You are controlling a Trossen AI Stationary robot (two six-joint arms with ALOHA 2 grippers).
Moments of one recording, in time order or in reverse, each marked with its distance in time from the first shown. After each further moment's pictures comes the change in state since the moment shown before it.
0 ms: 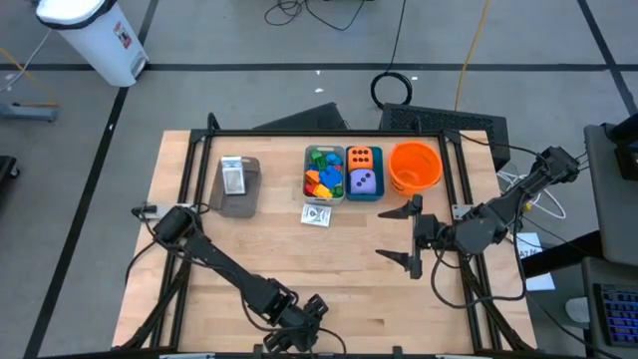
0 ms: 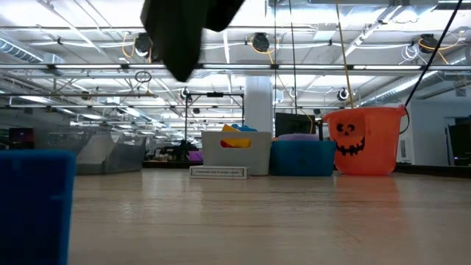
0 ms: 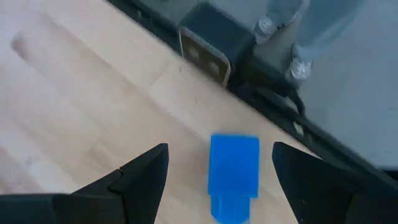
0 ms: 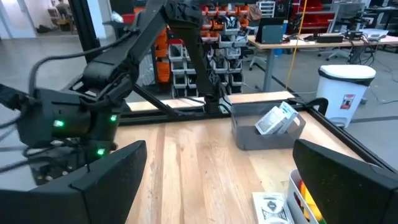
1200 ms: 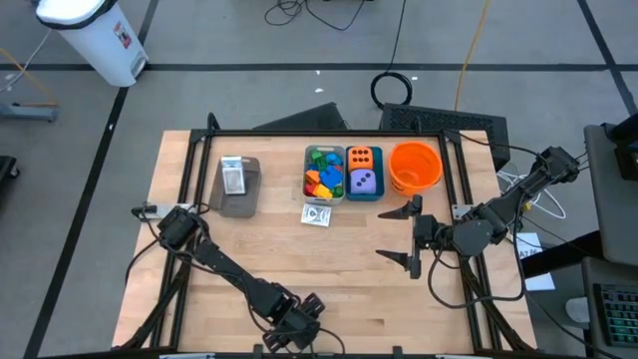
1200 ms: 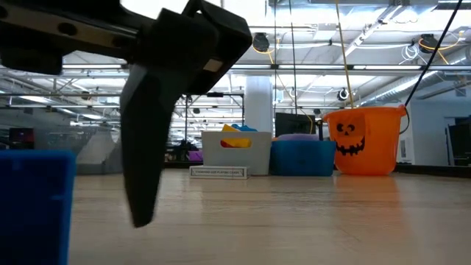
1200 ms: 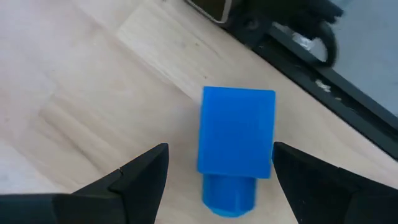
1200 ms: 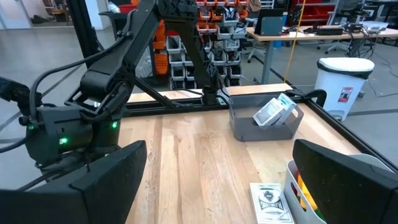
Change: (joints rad) left arm -0.002 0.062 -0.034 -0.018 -0.019 -0.012; right arm -0.001 0.000 0.000 -0.050 0.000 0.026
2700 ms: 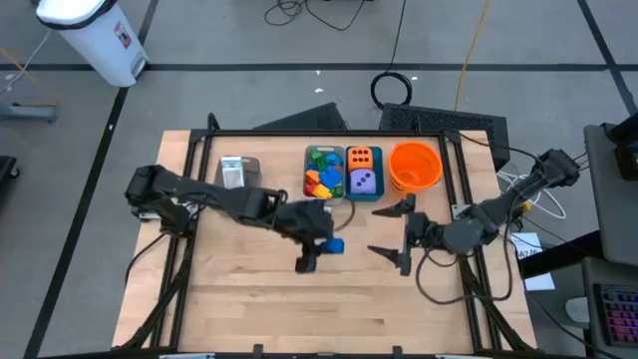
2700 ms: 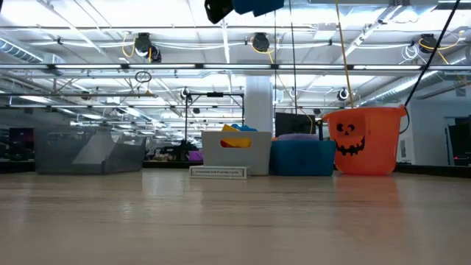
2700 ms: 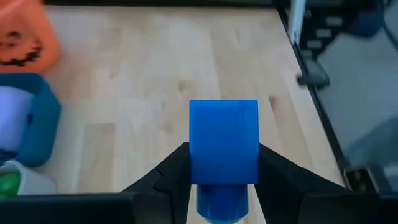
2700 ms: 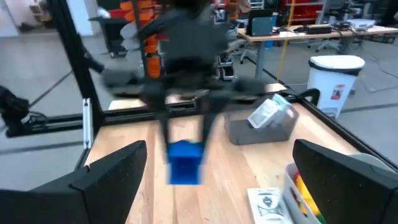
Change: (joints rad) left arm 0.419 -0.443 0.000 -0.056 -0.038 -0.401; right arm -0.055 0.050 0.000 0.067 -0.013 0.009
